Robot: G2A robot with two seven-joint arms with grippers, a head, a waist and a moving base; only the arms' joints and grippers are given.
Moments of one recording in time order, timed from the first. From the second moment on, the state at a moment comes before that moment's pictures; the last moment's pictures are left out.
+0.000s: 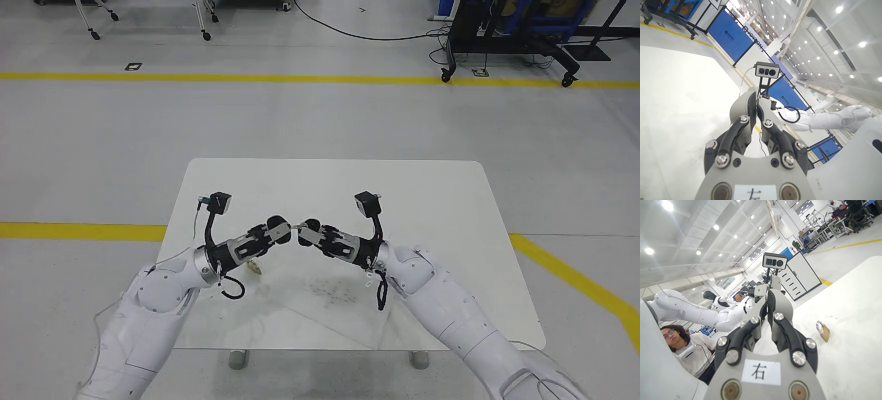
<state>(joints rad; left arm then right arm) 1.30 -1.09 -1.25 -1.50 -0.17 -0.69 -0.75 -1.06 -1.31 0.88 -1.14 0.03 -0.99 0.44</state>
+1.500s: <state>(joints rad) 1.28 -1.06 -1.21 -1.50 -0.16 -0.65 -0.88 -1.09 -1.25 0.92 -1.18 0.27 -0.84 0.81</state>
